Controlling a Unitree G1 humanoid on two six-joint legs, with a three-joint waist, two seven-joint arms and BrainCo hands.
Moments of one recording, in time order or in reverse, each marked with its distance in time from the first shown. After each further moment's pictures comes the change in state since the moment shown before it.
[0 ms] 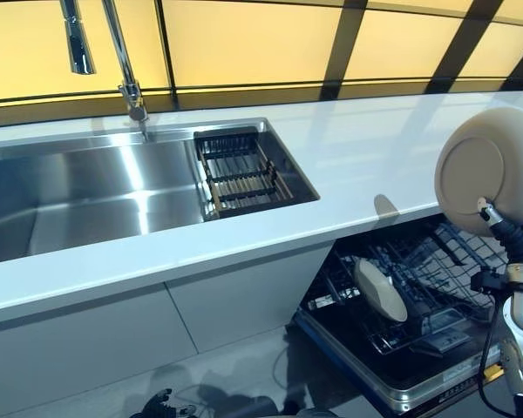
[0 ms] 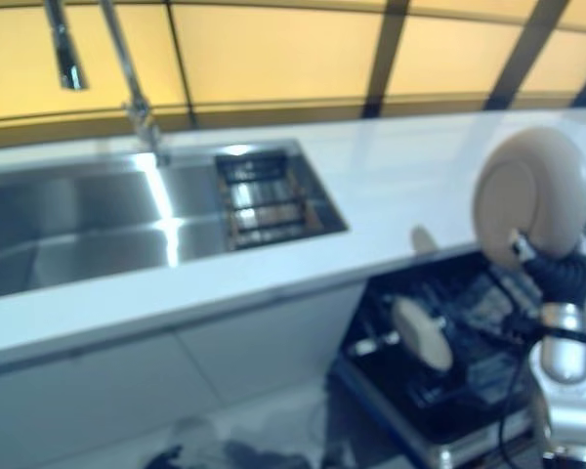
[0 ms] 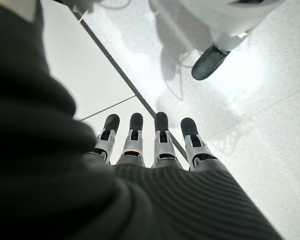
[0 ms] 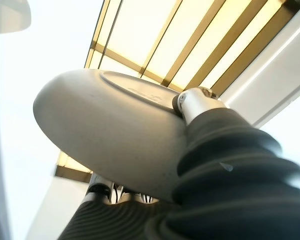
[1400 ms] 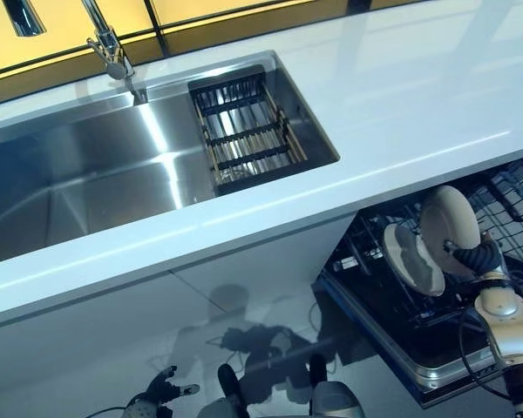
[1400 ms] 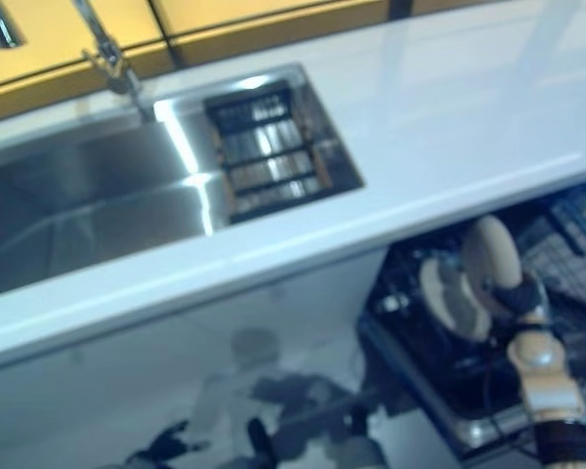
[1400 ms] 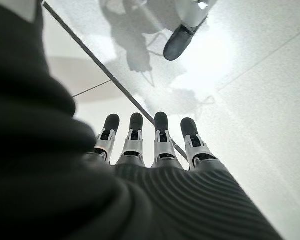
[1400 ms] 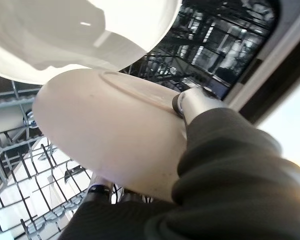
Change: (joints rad) left arm -0.039 0.014 -0.024 -0.090 0.000 0.001 -0.004; right arm -0.194 -0.152 0.179 0.432 -0.309 0.303 0.020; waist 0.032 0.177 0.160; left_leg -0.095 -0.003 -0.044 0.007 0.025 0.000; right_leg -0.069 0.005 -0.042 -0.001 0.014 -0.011
